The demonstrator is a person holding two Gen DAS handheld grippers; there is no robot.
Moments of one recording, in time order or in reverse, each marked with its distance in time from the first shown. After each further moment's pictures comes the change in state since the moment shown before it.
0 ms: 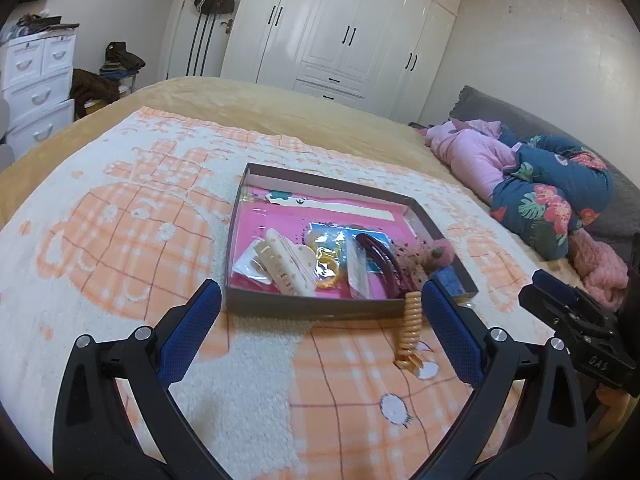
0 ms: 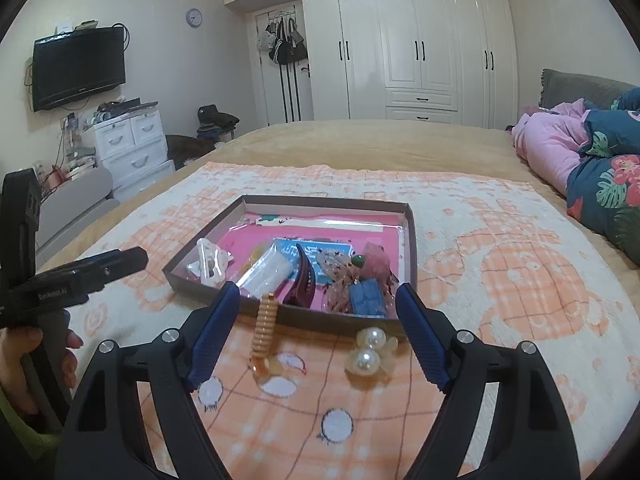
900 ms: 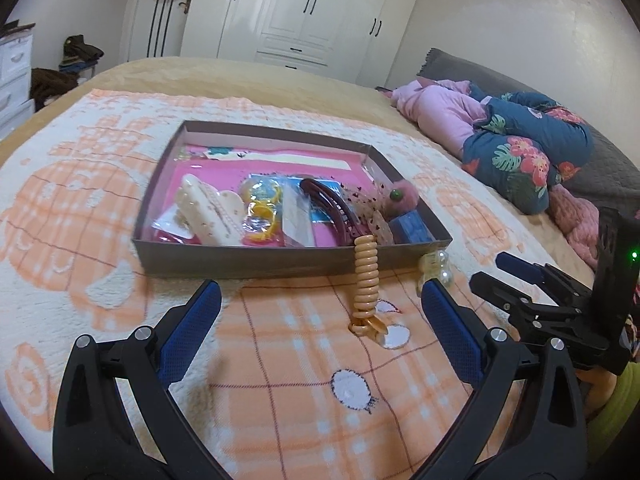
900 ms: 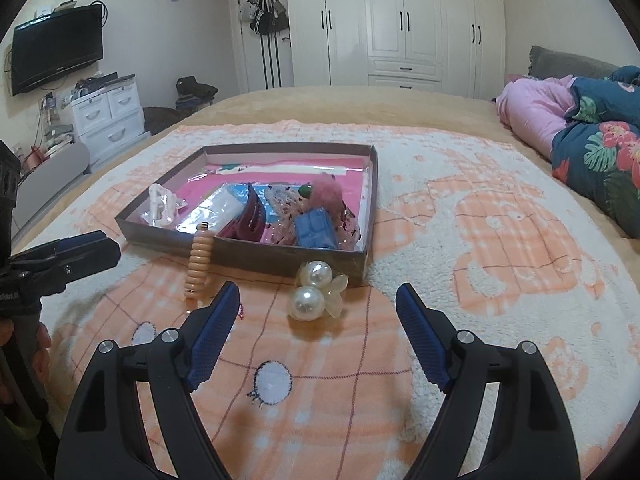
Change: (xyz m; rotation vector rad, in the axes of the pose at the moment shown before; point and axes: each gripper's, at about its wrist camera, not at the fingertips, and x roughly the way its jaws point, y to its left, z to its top) left arm 0.043 -0.039 -0.032 0.086 0.117 -0.103; right arm 0.035 -0.035 -0.039 0.018 0.129 -0.060
